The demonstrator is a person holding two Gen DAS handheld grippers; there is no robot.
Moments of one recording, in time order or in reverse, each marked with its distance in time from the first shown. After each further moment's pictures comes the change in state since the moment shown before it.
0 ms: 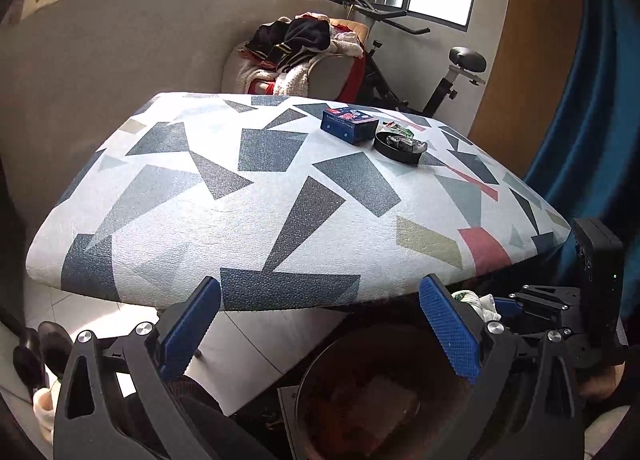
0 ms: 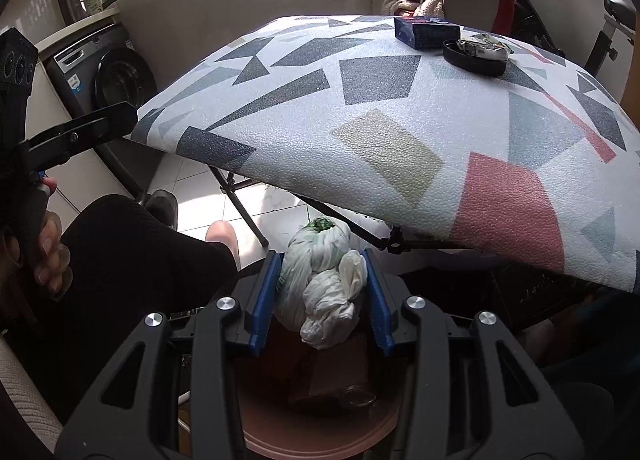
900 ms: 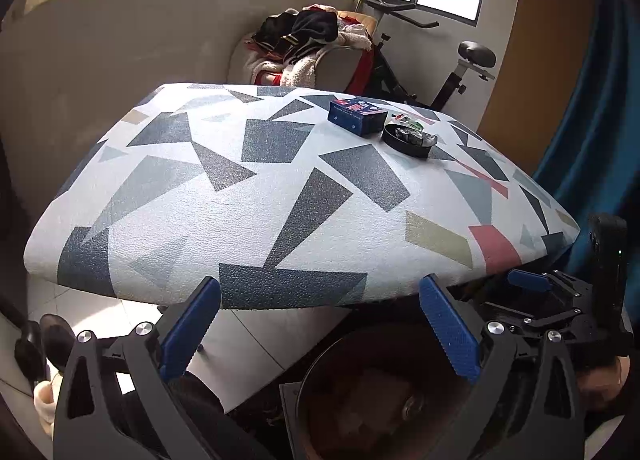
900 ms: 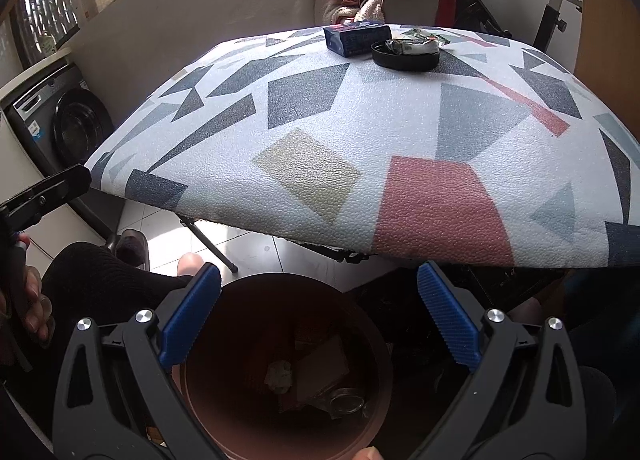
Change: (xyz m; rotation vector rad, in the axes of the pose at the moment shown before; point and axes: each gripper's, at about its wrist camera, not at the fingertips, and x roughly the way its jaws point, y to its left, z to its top) left arm 0.011 -0.002 -0.002 -0.004 0.025 0.018; right arm -0.007 -0.036 0.004 0.155 -0.068 -0.122
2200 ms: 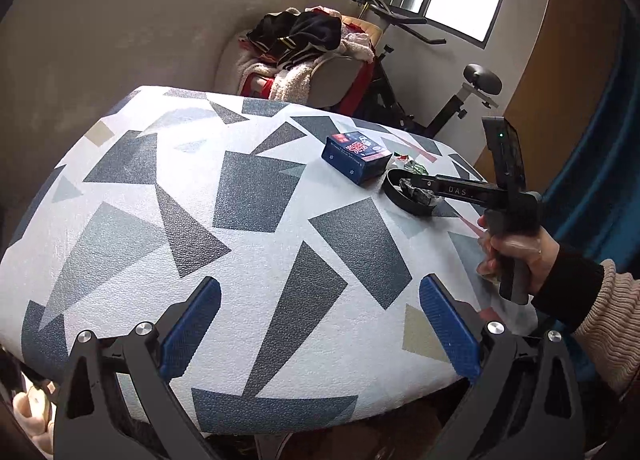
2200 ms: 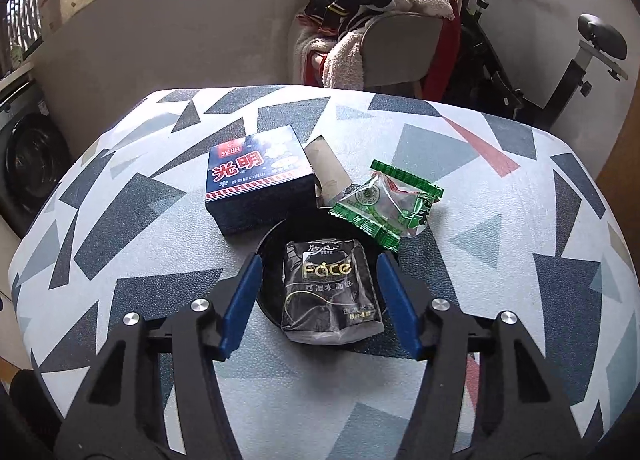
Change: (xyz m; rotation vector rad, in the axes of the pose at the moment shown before) left arm 0.059 0.011 0.090 -0.077 0.003 -0.084; right arm 0.132 -0.093 0.237 -0.086 -0.031 -0.089
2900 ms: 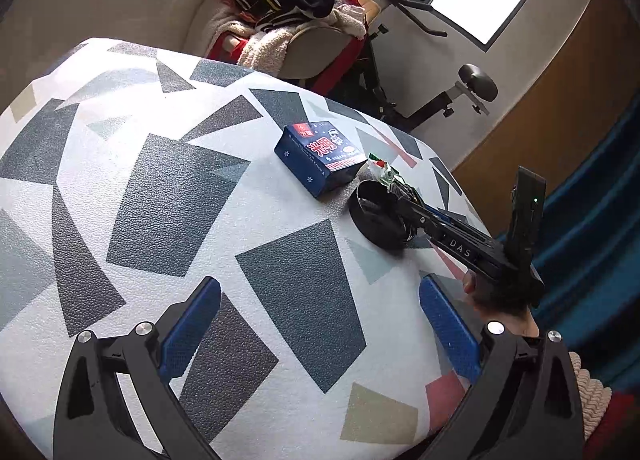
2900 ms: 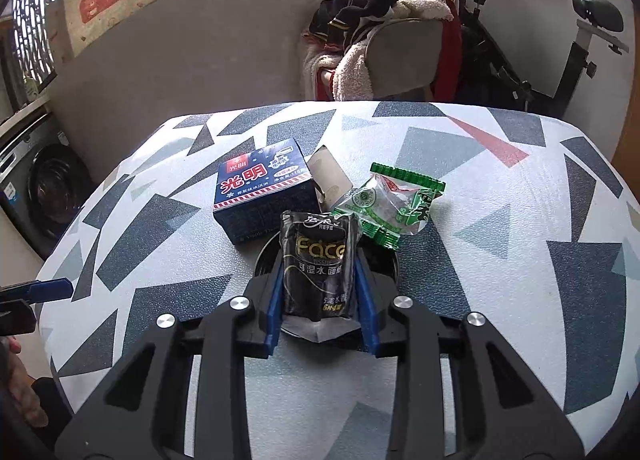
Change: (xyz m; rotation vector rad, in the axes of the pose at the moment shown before) left arm 0.094 -0.011 0.058 -0.171 0.133 -0.174; right arm -0.015 -0.020 -0.015 0.086 -0.107 0.112
